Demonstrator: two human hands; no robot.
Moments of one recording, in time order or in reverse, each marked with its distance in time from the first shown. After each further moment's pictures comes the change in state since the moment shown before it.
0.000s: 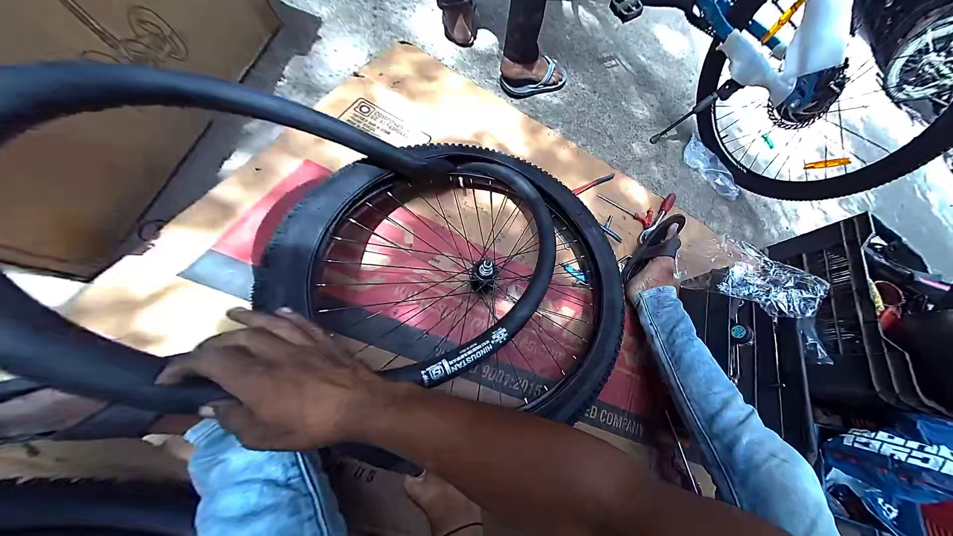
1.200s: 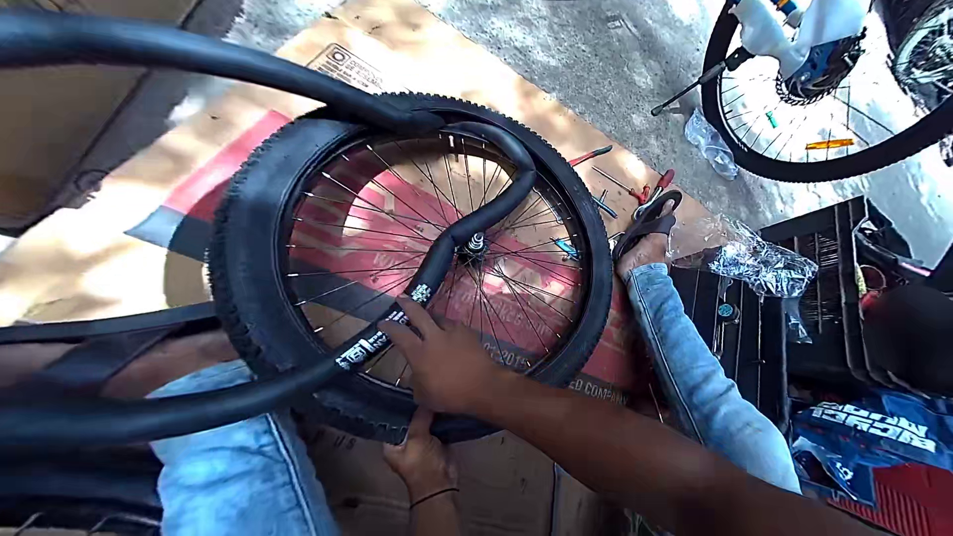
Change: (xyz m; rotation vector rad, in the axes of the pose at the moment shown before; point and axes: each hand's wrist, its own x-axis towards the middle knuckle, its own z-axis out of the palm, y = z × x) left_hand 0.065 -0.072 -0.038 0.001 -0.174 0.155; right_hand -0.133 0.026 -0.072 -0.168 -0.390 0.503
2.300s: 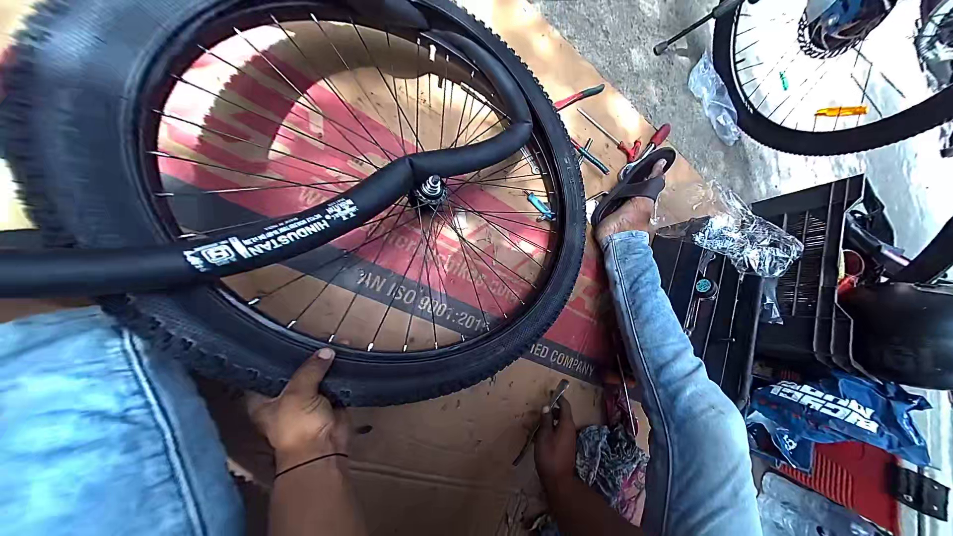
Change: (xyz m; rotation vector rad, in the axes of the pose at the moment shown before) left_hand 0.038 0.037 -0.005 0.109 -0.137 0.090; right_hand -0.197 0.013 -0.061 0.679 0.199 1.237
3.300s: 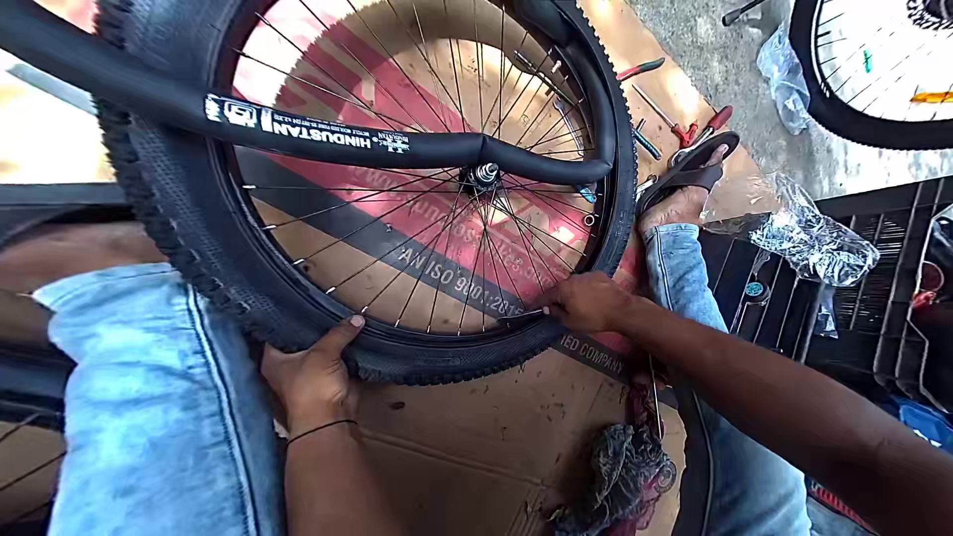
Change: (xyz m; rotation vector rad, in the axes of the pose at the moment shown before) left_hand 0.029 0.010 -0.010 0.260 0.128 0.029; right_hand 0.192 -0.067 0.002 -1.183 -0.449 -1.042
